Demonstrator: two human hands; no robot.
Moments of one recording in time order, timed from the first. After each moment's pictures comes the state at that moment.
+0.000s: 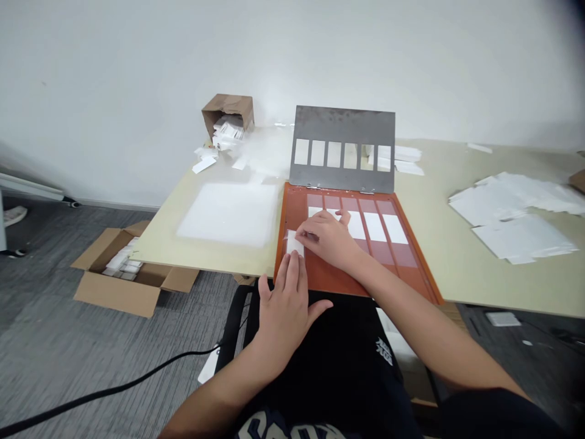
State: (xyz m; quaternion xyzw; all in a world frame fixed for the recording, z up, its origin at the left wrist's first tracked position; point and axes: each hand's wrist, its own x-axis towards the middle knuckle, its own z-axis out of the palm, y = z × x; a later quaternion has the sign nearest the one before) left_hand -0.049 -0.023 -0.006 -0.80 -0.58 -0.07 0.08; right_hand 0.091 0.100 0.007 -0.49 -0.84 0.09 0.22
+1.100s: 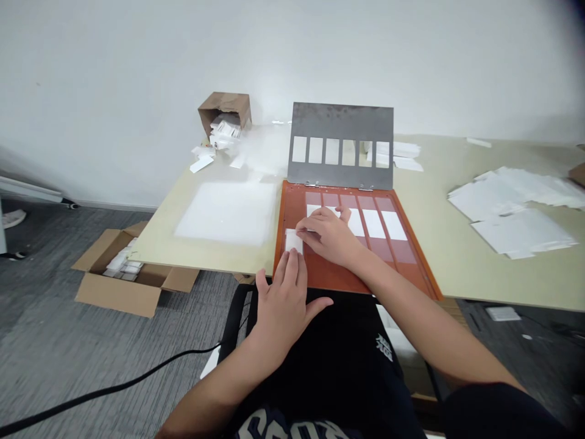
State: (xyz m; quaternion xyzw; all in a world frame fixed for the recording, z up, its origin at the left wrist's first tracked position) left_hand -0.051 -0.018 -0.002 -0.81 -0.57 -0.09 0.09; right_hand 0.097 0.098 0.009 -0.47 -0.85 0.09 0.23
